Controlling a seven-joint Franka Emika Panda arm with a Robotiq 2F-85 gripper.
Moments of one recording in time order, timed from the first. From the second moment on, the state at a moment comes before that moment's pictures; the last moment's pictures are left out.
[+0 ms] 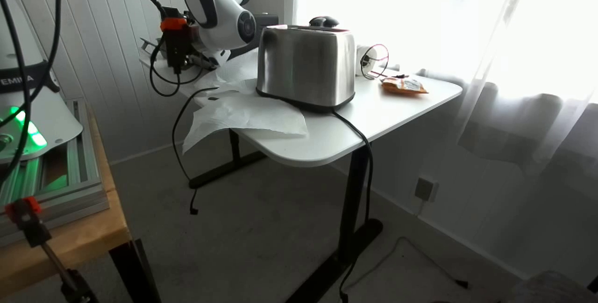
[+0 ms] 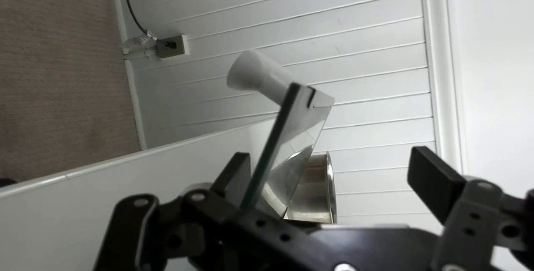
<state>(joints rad) -0.05 0.33 0.05 -2.49 1.17 1.70 -1.06</state>
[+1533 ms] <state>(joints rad) -0.03 0.01 0.05 -2.58 1.27 1.71 -0.96</state>
